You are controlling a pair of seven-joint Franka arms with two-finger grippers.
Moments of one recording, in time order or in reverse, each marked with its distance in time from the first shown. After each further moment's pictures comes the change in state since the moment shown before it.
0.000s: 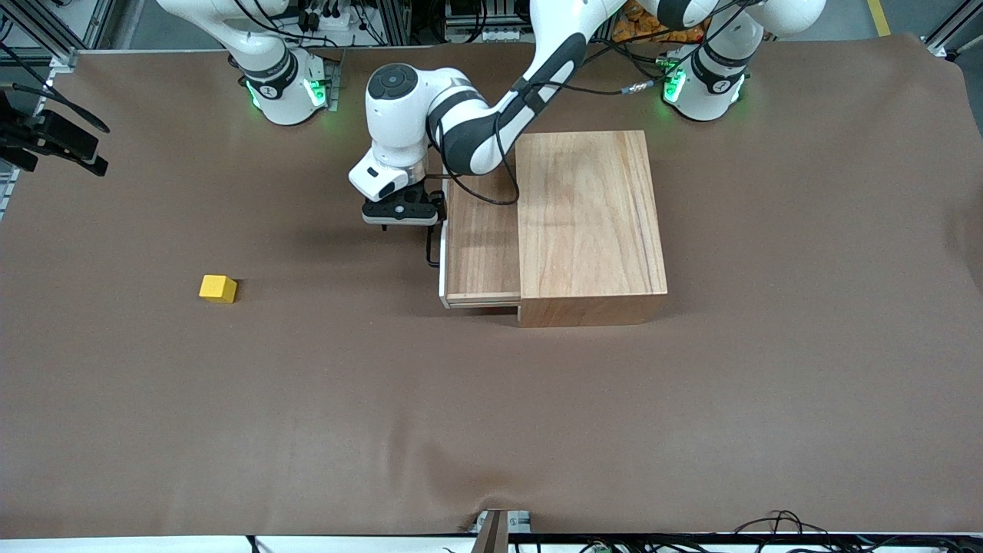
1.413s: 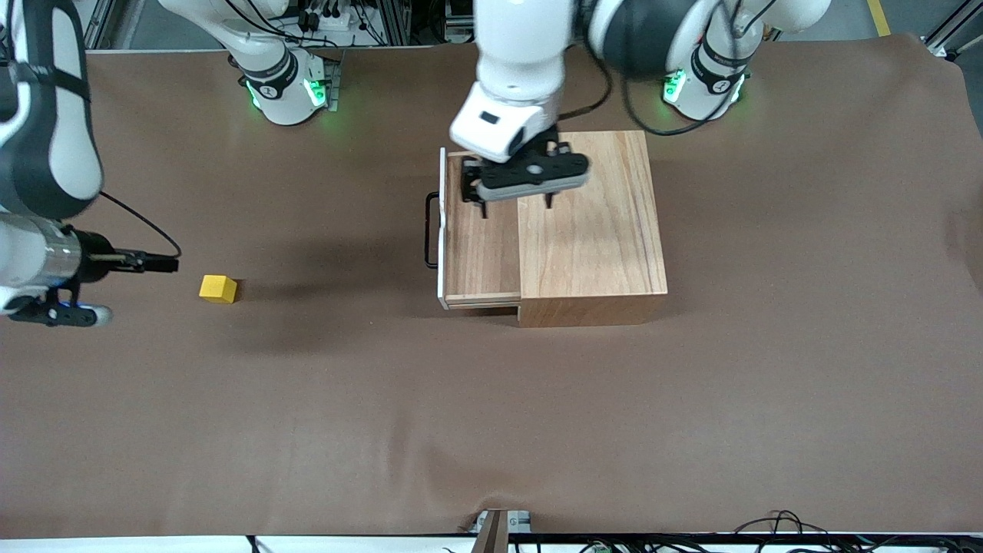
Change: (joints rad) left arm 0.269 -0.504 0.031 -0.102 0.031 -0.480 0.179; right arm -0.071 0.341 -0.010 -0.210 -0.006 0.316 -0.108
